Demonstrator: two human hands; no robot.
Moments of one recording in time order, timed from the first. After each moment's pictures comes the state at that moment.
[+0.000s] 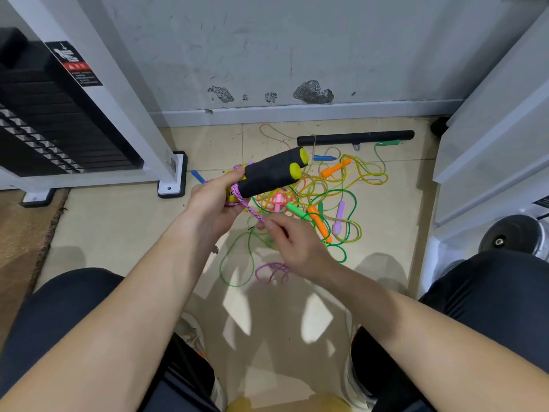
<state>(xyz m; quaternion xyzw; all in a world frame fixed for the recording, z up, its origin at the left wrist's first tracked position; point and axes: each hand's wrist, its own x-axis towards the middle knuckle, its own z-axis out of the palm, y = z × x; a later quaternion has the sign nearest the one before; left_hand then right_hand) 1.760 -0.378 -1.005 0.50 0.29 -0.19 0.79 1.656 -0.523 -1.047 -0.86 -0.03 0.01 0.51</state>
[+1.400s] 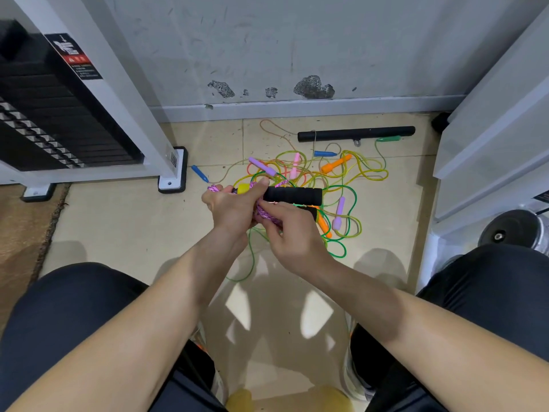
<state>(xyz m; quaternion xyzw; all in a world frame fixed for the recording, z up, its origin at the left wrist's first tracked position) 1.733 -0.403 -1.036 0.63 0.28 -0.09 0.72 1.655 -0.509 -1.035 -0.88 -0.05 -0.09 0.46</state>
